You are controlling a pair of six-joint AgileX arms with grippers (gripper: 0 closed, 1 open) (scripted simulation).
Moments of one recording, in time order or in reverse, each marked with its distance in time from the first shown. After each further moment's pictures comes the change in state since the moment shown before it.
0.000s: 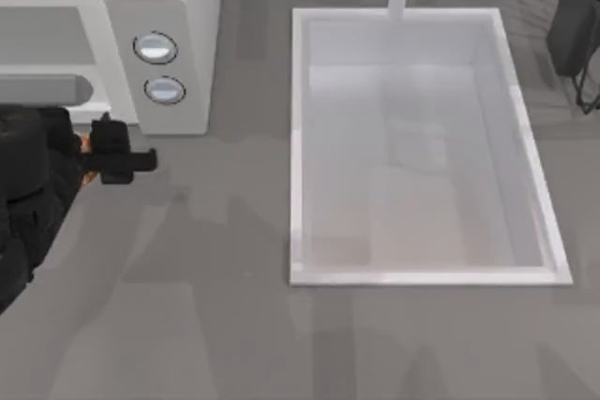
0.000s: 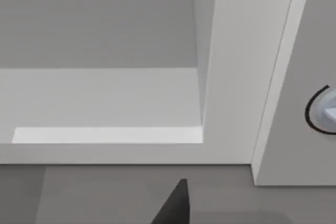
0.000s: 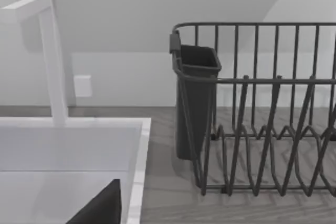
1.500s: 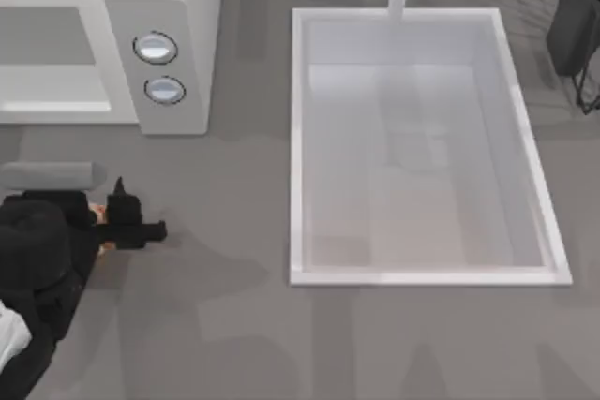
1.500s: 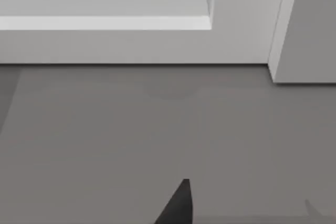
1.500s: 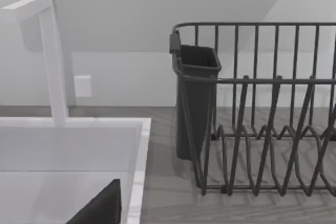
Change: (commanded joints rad) left arm 0.000 0.490 -0.167 0.695 0.011 0.003; right arm 0.000 0.000 0.000 0.000 0.000 0.000
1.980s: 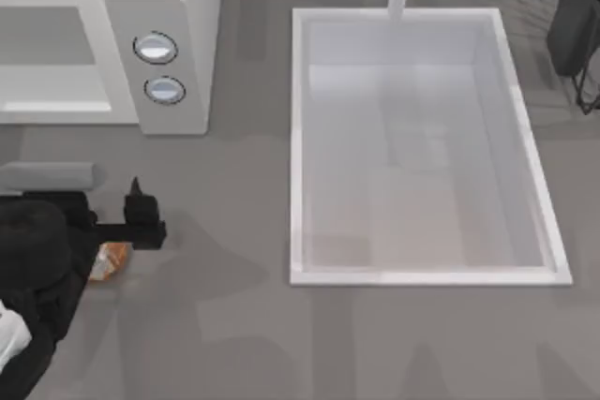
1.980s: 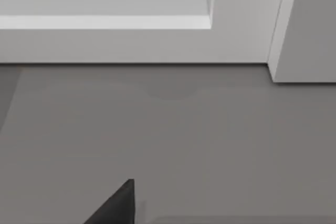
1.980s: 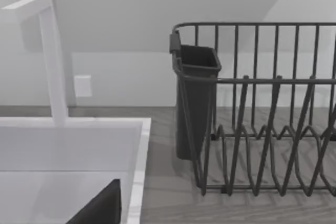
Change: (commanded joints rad) left arm 0.000 0.000 0.000 0.000 0.000 0.000; right arm 0.000 0.000 0.000 0.000 0.000 0.000
